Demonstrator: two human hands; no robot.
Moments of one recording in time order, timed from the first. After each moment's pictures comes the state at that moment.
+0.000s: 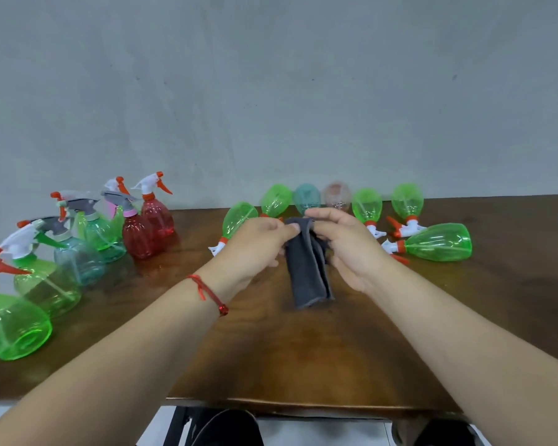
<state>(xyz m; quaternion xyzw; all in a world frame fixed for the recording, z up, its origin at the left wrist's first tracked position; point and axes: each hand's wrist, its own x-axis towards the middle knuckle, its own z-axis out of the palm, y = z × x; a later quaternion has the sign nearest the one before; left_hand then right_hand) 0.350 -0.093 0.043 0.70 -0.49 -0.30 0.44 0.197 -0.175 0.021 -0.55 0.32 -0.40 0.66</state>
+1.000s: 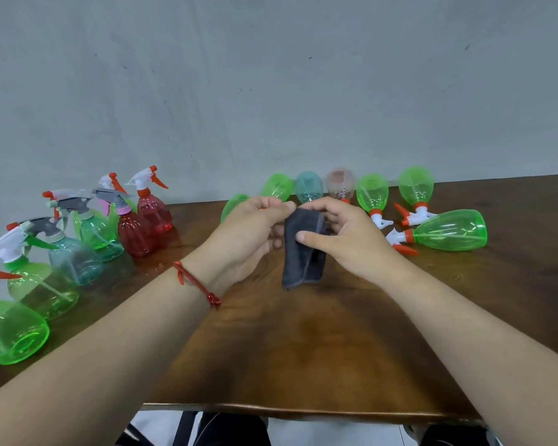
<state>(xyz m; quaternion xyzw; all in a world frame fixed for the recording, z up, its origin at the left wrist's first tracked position) 0.352 -0.112 0.046 0.56 -0.41 -0.43 0.58 0.180 -0.200 0.001 -0.76 0.22 -0.40 0.46</state>
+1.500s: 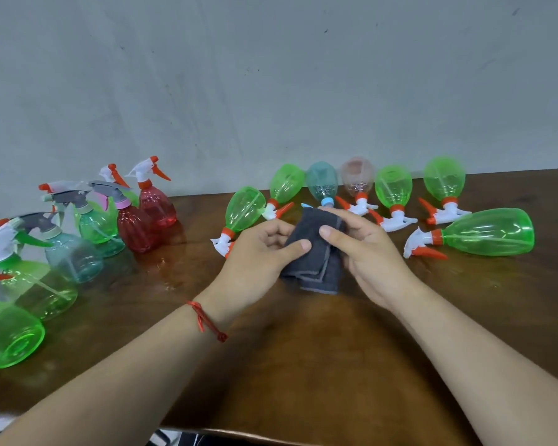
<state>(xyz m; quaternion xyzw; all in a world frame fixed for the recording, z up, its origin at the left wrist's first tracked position) 0.375 -0.124 -0.022 0.58 -0.50 -0.33 0.55 0.197 -0.218 -0.037 -0.57 0.21 -0.40 0.69</state>
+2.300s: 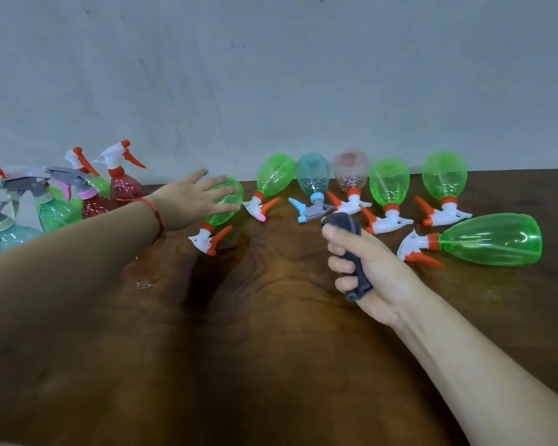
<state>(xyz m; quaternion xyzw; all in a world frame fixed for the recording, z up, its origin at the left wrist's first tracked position) 0.543 -0.217 0.009 0.52 -0.67 0.32 -0.41 0.179 -0.241 -0.045 -0.44 0.26 -0.30 0.80</state>
